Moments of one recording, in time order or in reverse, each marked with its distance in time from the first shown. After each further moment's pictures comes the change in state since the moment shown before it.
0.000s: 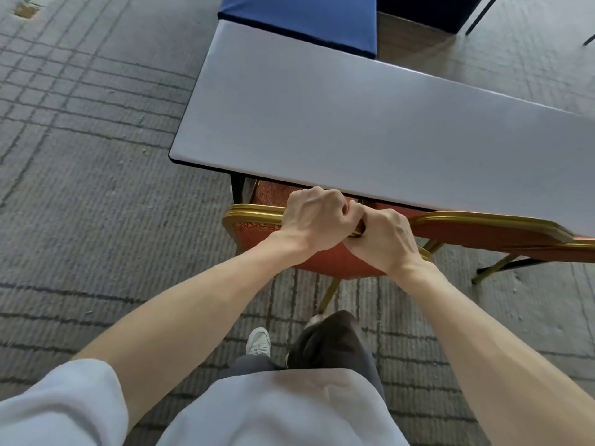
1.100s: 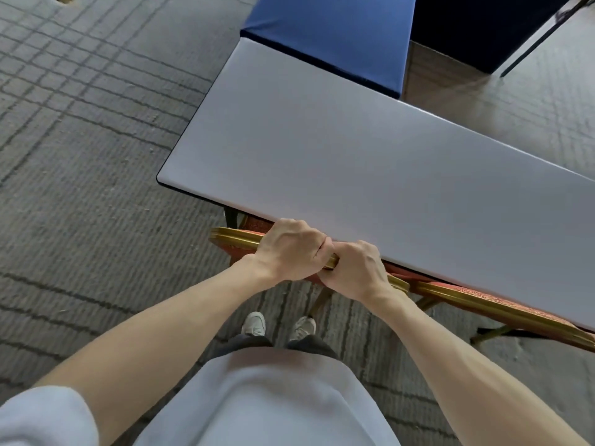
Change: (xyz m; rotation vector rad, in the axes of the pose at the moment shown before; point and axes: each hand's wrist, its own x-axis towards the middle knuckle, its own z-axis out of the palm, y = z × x) left_hand 0.090 -0.059 0.042 0.099 -0.012 0.126; right_hand 0.110 0.047 0.037 0.017 -0.313 -0.039
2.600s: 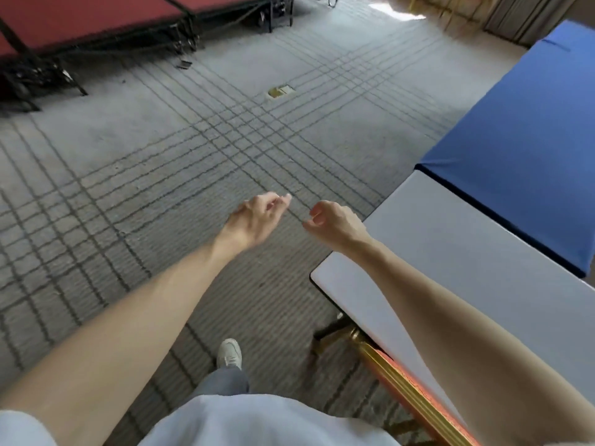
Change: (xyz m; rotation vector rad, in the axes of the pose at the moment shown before) left_hand -0.093 -0.324 -0.213 -0.304 0.287 -0.966; right_hand 0.290 -0.335 0.001 0.107 -0.197 -0.346
